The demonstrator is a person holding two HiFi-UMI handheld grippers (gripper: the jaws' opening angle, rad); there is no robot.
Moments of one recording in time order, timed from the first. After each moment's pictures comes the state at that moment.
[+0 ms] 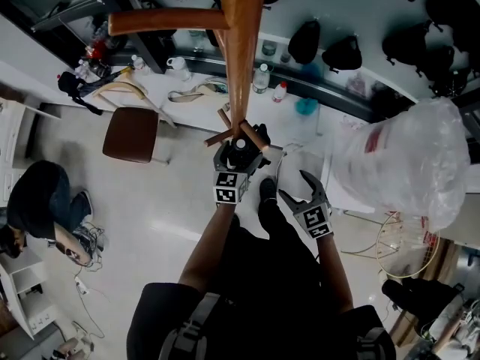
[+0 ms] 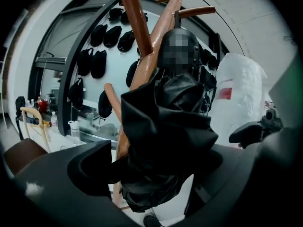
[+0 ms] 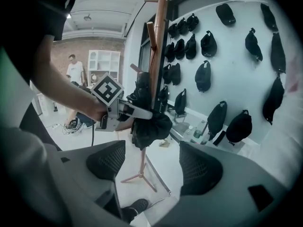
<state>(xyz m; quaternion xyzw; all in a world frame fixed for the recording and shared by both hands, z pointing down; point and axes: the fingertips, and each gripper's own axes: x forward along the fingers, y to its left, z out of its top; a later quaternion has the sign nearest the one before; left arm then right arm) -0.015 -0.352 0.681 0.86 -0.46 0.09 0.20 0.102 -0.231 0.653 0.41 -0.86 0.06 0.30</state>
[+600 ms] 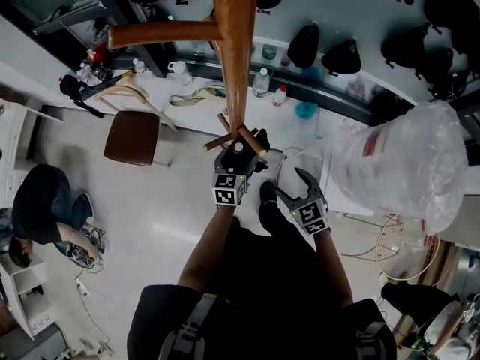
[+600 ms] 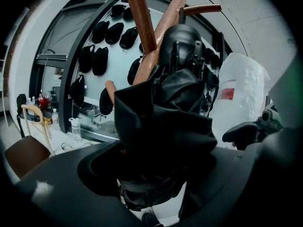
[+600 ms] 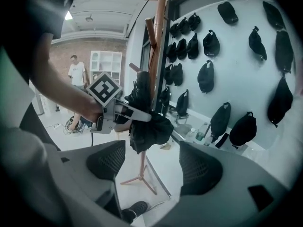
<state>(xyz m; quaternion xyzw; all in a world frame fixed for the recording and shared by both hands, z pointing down) -0.015 -0.354 0.683 0.86 -0.46 0.10 0.22 0.094 -0.250 0.656 0.40 -0.87 0.05 0.30</state>
